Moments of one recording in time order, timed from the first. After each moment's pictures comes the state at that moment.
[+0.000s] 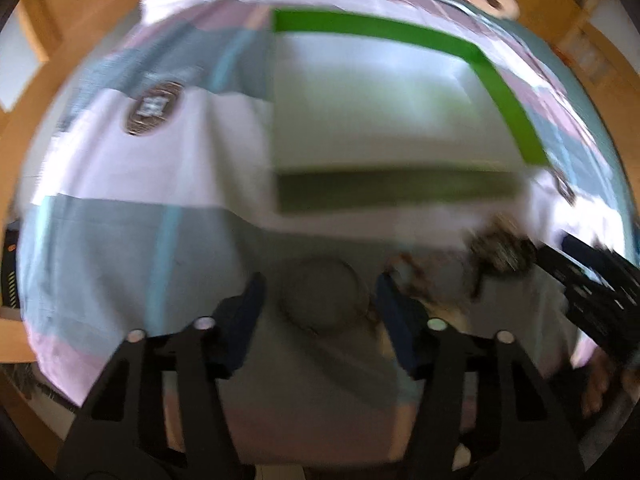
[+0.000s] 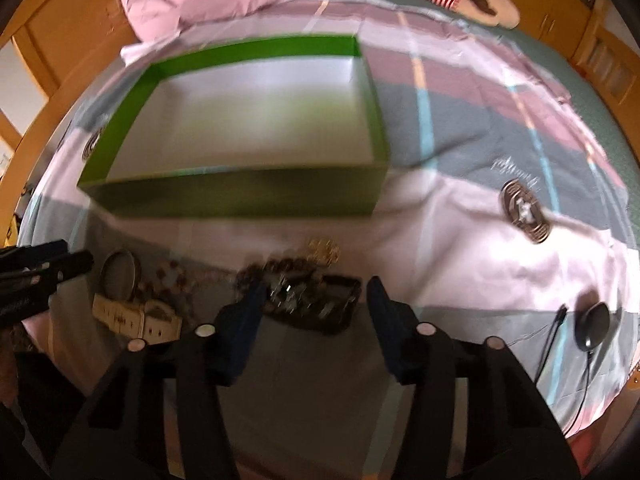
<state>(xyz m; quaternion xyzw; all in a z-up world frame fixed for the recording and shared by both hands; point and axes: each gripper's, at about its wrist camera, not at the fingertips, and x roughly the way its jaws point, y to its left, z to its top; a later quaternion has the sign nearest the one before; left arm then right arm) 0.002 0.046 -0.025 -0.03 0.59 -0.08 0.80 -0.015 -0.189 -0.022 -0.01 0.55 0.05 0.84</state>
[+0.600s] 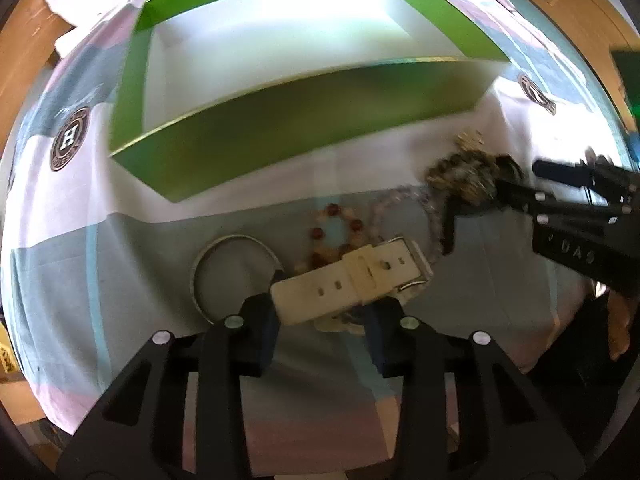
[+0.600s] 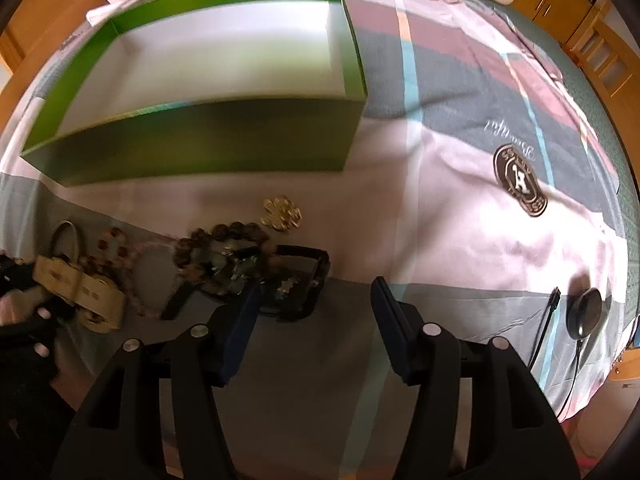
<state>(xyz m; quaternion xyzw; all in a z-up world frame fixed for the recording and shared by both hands) -0.006 -0.016 -0.064 0.07 0.60 -0.14 0.78 -0.006 -0.194 -0.057 -0.05 0.60 0.01 0.80</state>
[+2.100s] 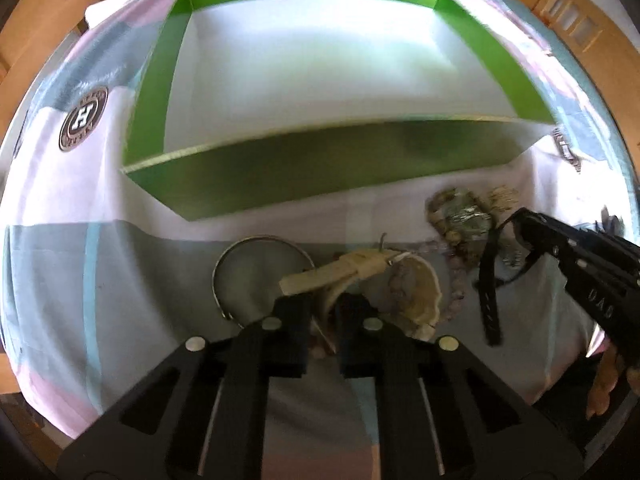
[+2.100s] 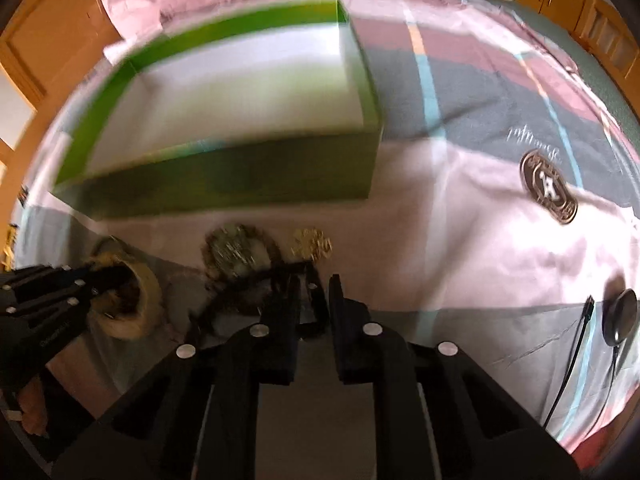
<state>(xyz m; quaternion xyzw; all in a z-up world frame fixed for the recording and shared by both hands) 0.020 -0.010 -0.066 0.02 0.59 -0.10 0.80 0.000 -0.207 -0.048 0.03 0.55 0.06 0.84</state>
